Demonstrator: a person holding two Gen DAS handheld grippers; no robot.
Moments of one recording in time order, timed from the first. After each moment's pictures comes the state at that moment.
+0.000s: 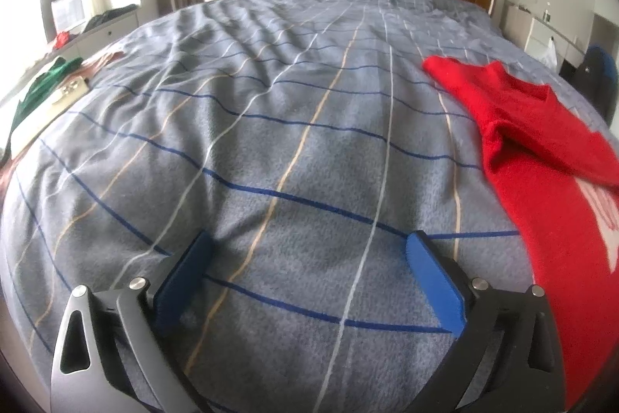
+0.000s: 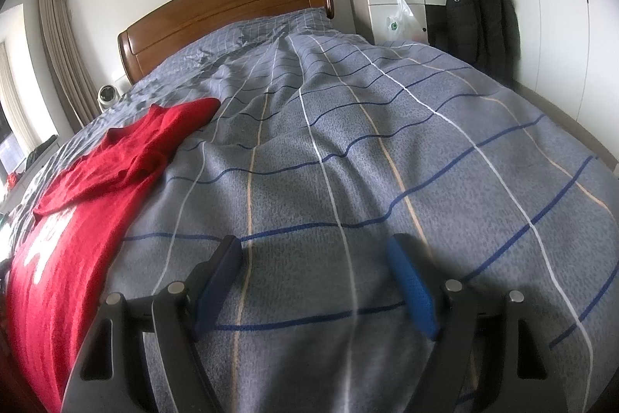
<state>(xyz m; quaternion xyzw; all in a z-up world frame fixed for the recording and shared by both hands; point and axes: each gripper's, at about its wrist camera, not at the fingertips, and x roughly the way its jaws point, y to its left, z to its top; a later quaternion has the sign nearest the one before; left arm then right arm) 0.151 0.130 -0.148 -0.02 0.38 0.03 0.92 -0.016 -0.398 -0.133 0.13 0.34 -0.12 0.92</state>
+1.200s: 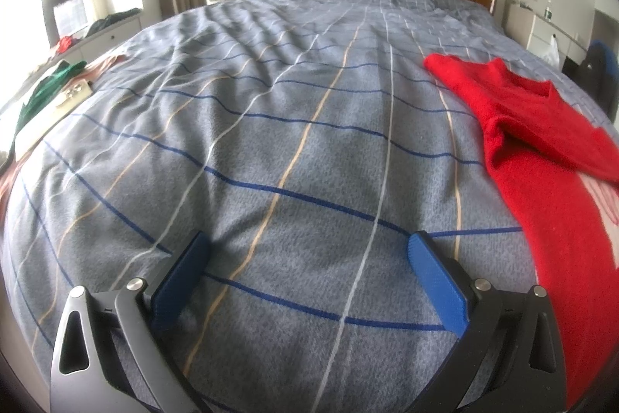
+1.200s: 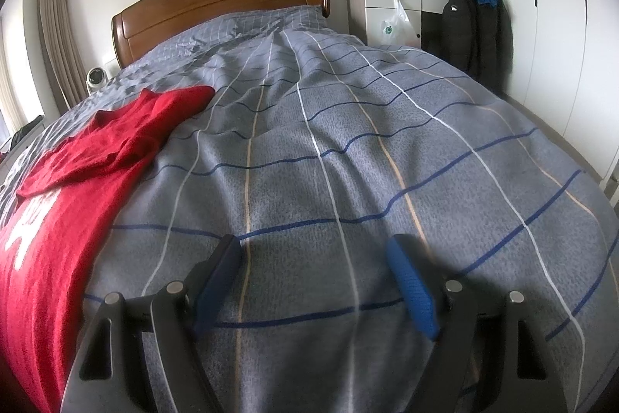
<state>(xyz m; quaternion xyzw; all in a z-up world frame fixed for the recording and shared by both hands) 0.151 0.133 -0.147 -0.02 0.38 0.03 0.92 -0.009 -0.384 -0.134 0.08 0.35 -0.15 0.92</state>
